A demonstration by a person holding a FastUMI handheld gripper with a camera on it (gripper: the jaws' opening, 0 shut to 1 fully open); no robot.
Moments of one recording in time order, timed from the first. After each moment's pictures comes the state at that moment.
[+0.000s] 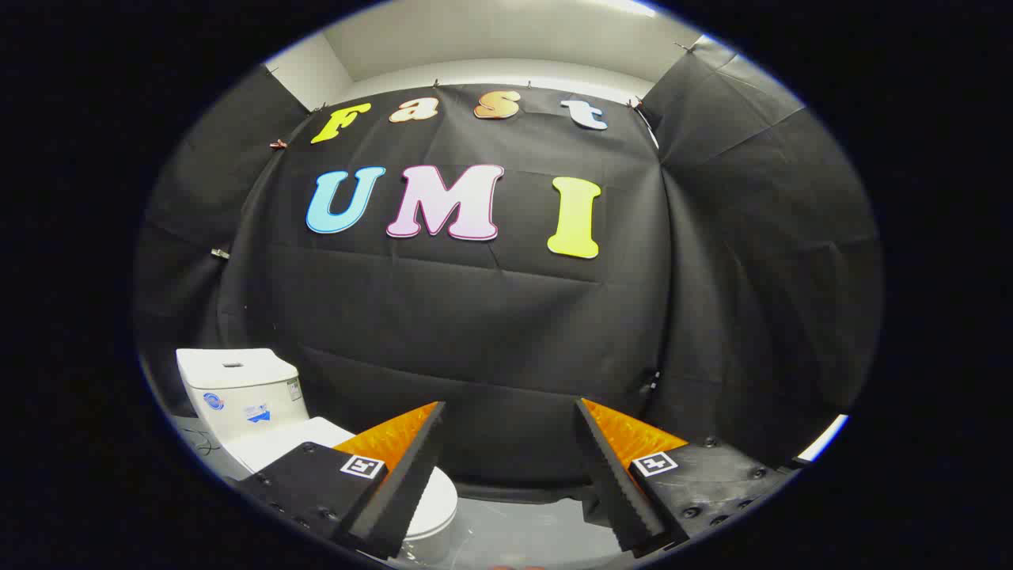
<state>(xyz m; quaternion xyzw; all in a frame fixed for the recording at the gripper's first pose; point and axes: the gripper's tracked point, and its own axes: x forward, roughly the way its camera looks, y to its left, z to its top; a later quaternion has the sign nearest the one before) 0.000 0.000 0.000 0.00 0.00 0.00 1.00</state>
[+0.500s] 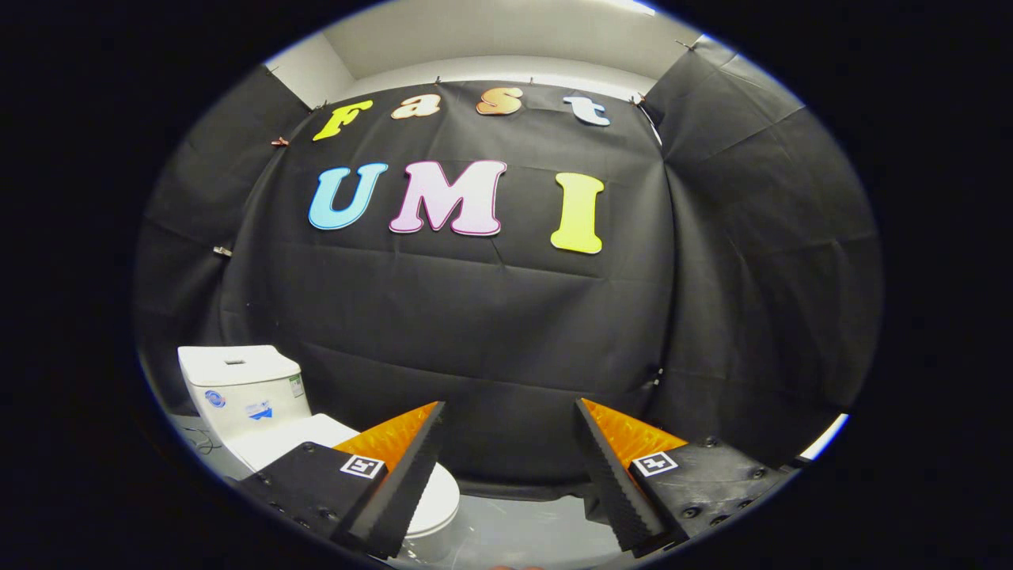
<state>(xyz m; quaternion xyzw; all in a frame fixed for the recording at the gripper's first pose) 0.000 0.002 -0.004 0.00 0.01 0.01 1.00</state>
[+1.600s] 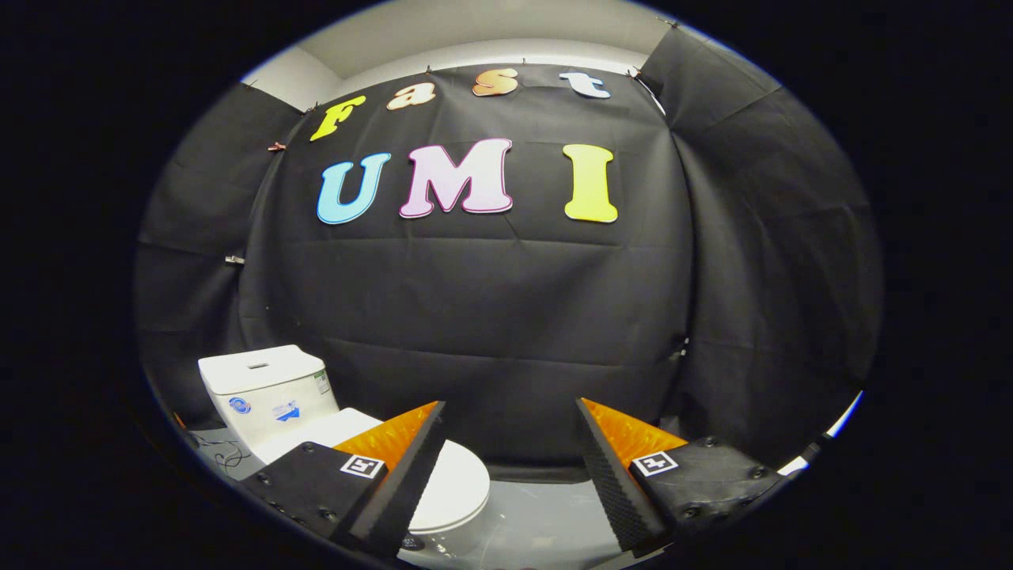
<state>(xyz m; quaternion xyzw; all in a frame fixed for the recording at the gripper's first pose) 0.006 0.021 -0.033 0.05 0.07 0.05 1.00</state>
